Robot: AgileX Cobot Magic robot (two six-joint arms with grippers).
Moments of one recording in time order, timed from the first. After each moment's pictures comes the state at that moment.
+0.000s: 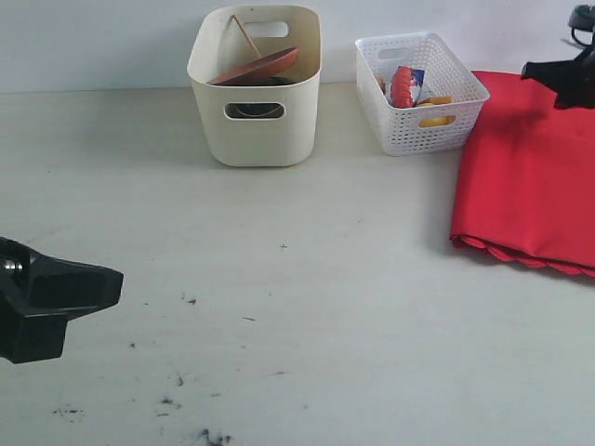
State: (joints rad) left arm -0.67 0.86 -0.50 -0.47 0.50 0.10; right arm -0.21 2.40 -1.87 0.00 0.48 0.18
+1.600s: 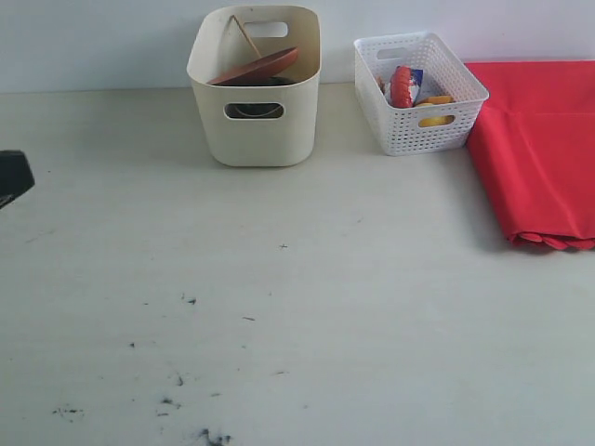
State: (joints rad) left arm -0.65 0.58 -0.35 -0.41 0.10 0.09; right arm -0.30 2.04 -1.75 0.10 0.68 0.13
